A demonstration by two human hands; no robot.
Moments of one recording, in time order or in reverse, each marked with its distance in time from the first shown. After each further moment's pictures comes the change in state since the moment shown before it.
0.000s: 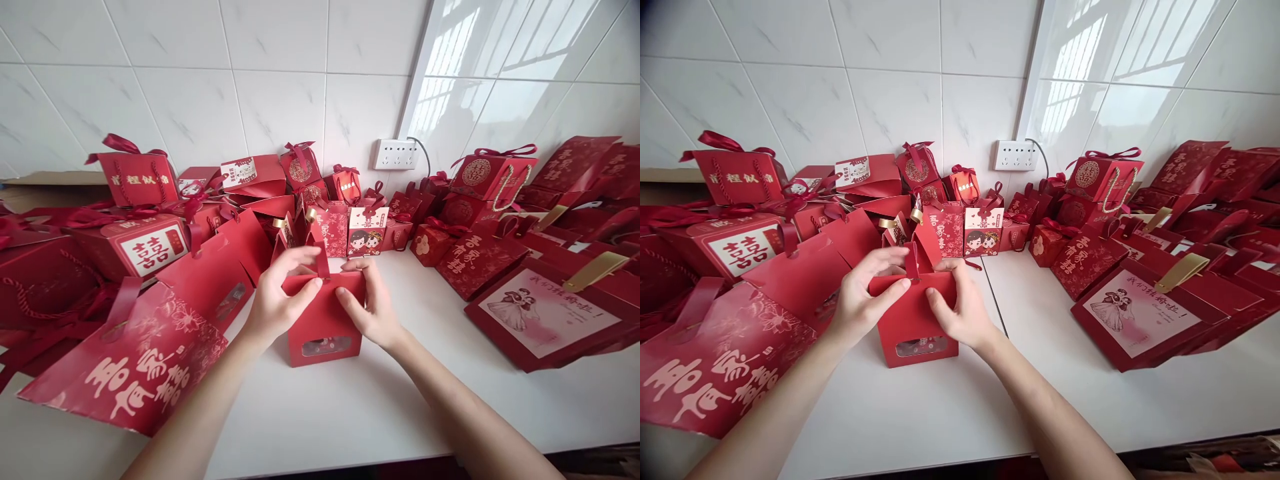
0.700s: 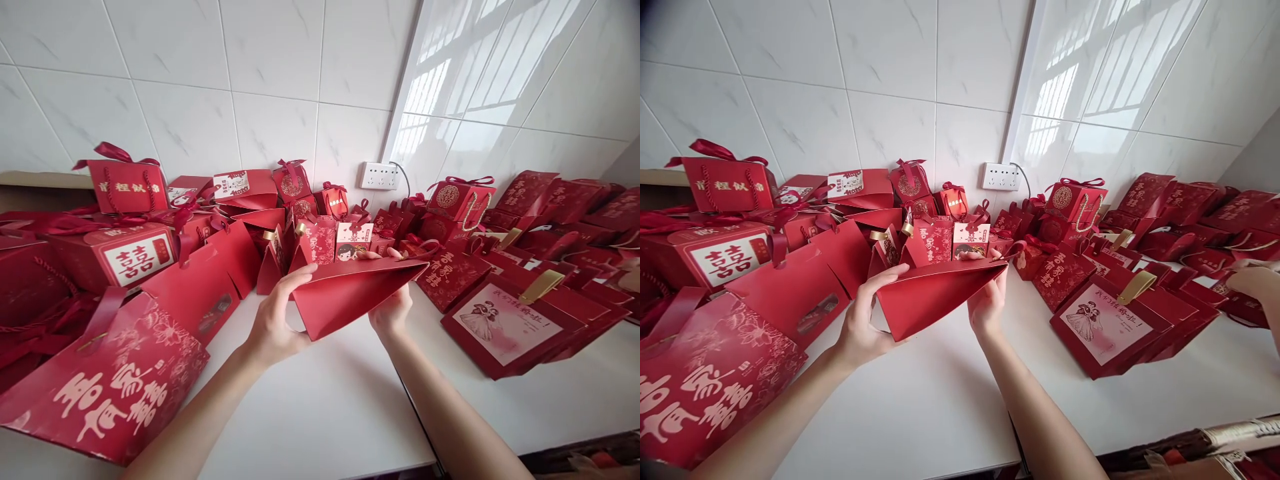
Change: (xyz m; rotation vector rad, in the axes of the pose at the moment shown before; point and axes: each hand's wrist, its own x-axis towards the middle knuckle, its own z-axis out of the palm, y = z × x) left_hand -0.008 -0.028 0.015 0.307 0.062 0.615; right_hand 0.024 0.018 -0.019 0.716 0.590 0.096
